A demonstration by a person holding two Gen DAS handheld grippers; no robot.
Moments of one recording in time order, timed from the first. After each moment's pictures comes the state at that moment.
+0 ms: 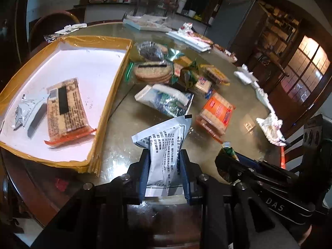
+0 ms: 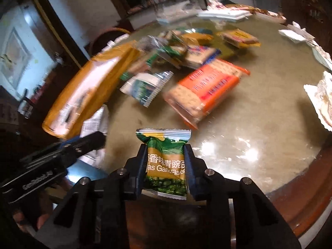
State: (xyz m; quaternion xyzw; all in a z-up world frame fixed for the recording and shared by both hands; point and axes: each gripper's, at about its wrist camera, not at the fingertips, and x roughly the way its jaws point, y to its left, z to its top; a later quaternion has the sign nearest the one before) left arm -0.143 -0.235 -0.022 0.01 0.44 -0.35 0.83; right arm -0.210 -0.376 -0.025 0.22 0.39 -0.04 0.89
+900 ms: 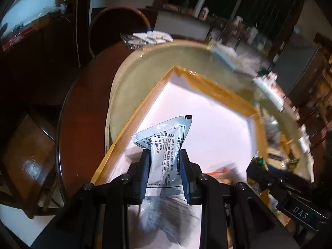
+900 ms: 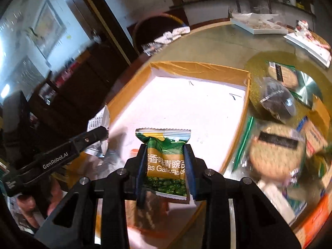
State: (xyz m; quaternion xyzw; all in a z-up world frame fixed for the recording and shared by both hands) left arm 0.046 -0.114 -0.015 -0.05 0.45 -0.15 0.88; right arm 0.028 -0.272 -0.001 0.14 0.44 0.08 0.88
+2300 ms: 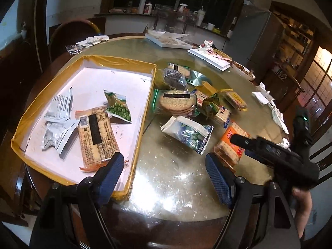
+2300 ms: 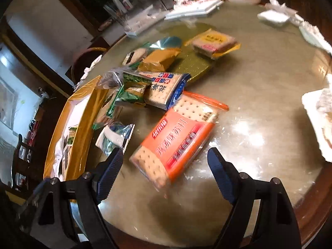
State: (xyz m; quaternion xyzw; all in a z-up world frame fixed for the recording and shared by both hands) left arm -0.122 -0.228 0.011 0.01 0.42 -0.27 0.86; right arm -0.145 -0.454 -0.028 0.33 0.41 -0.12 0.84
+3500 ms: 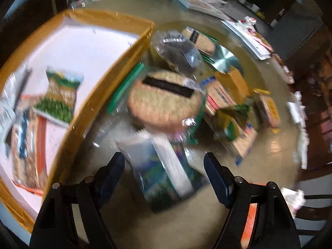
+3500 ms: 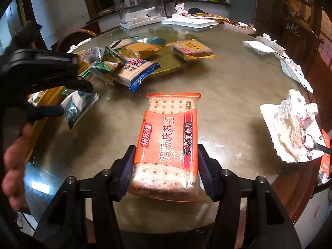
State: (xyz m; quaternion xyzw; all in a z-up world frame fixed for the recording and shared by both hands) left arm -0.040 -0.351 -0.047 -0.02 0.55 -0.14 0.82; right arm -0.202 -0.439 -0.039 0.15 0.42 -0.18 0.88
